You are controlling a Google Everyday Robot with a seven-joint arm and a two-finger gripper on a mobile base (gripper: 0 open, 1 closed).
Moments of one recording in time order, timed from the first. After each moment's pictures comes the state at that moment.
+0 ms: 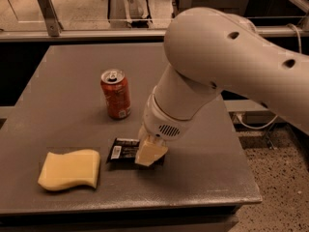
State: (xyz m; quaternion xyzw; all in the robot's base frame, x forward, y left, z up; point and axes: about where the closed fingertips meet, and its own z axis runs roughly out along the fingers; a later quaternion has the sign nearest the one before) arm 0.394 0.009 0.845 -0.66 0.73 0.13 0.15
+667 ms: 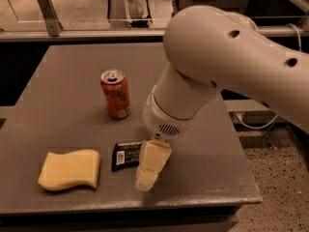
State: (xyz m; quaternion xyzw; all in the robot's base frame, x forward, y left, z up) arm 0.393 0.008 0.849 -0.66 0.72 0.13 0.15
